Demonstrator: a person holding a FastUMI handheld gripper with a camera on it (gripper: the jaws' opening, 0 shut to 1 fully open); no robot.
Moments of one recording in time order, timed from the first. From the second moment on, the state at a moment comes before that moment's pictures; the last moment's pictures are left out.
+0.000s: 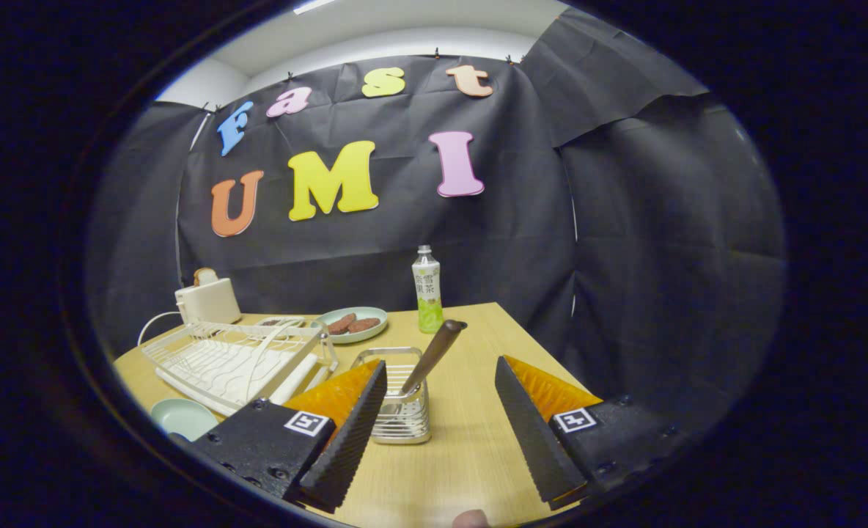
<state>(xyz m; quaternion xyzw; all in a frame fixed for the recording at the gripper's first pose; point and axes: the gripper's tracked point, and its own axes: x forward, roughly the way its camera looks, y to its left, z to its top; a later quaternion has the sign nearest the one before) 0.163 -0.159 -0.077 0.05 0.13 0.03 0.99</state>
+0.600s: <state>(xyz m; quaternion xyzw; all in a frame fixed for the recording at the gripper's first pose) 0.195 -0.142 -0.082 0.06 0.15 0.06 0.99</state>
